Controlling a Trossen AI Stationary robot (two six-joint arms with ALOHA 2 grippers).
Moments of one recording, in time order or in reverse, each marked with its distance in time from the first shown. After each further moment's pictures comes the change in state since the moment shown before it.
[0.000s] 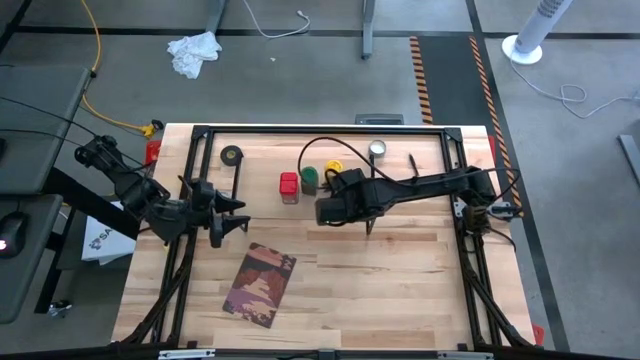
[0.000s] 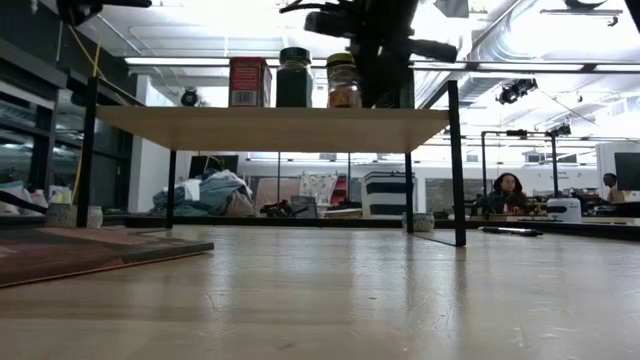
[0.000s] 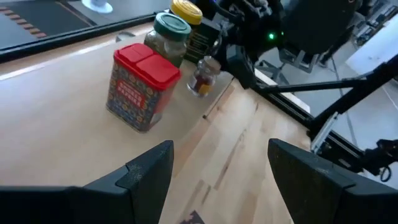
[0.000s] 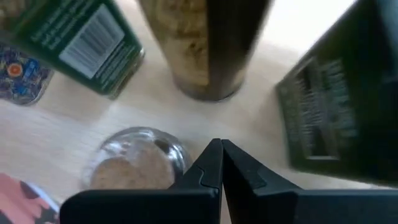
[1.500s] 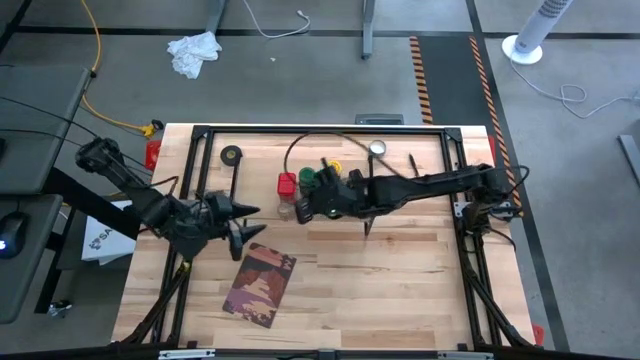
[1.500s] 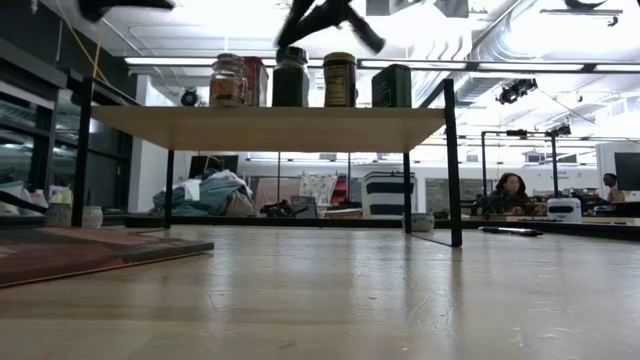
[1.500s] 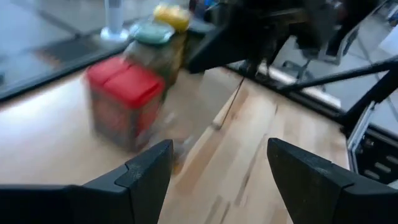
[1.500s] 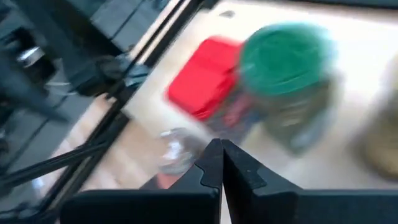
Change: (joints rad) left arm 0.019 0.188 0.000 0.147 -0.082 0.135; right arm 0.000 -0.085 -0.082 0.644 -0.069 -0.311
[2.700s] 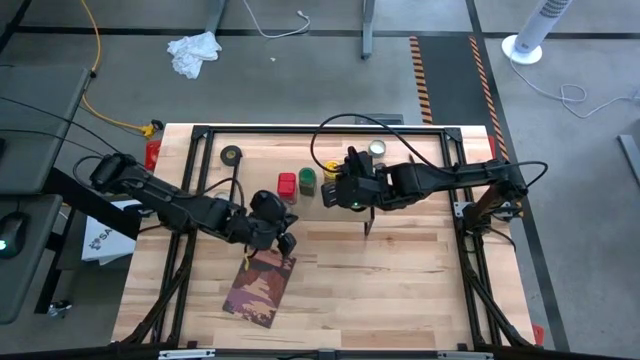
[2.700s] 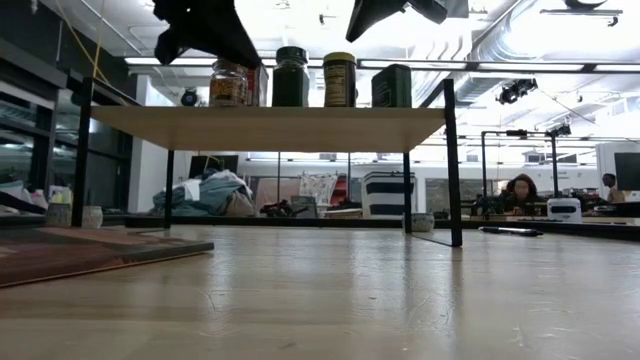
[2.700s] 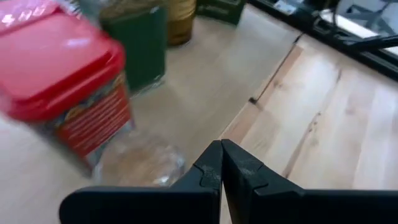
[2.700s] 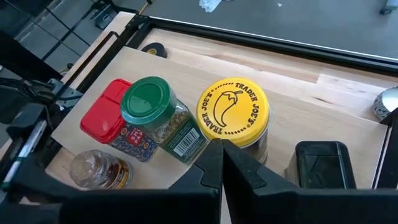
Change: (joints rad) left arm 0.305 0.419 0.174 0.045 0.273 0.016; right arm 0.001 -0.157 -0.001 -0.360 0.200 0.079
